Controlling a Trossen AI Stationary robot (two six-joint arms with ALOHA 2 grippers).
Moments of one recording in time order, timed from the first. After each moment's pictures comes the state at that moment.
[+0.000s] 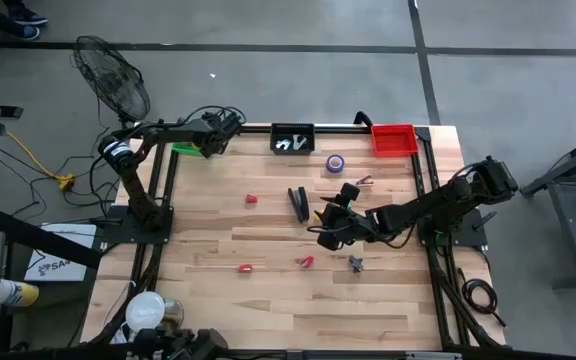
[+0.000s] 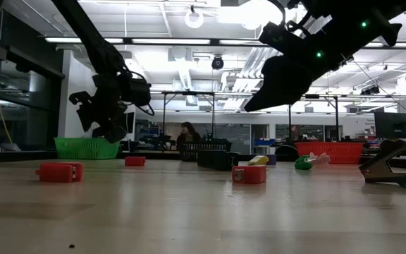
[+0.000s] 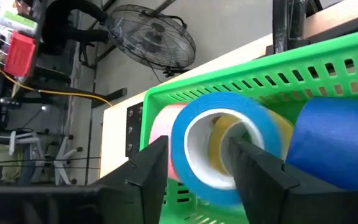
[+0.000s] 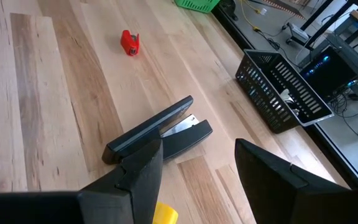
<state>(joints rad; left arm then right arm) 0.80 1.73 0.99 -0.65 -0.94 -0.42 0.23 1.54 0.72 0.13 0.77 0.13</state>
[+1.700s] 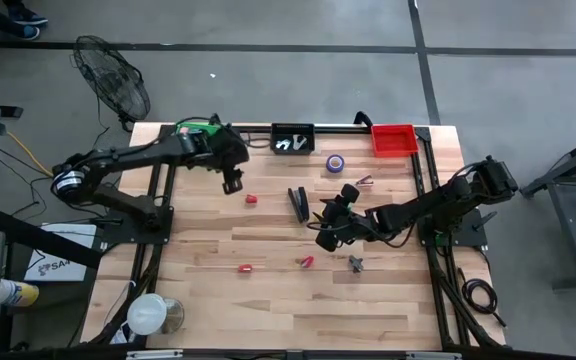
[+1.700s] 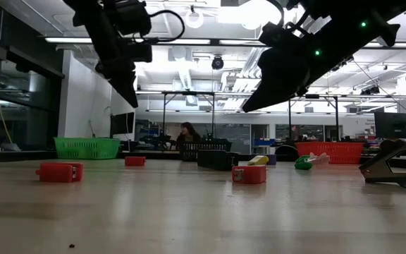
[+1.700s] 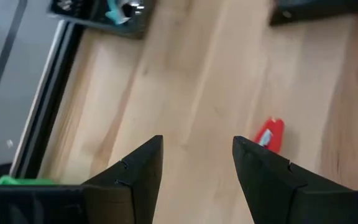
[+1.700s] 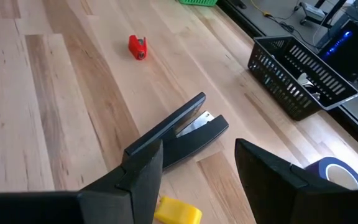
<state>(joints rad) 0.44 1.30 0.99 -0.68 -0.11 0.22 0.22 1.54 0.72 0.13 0.72 0.26</state>
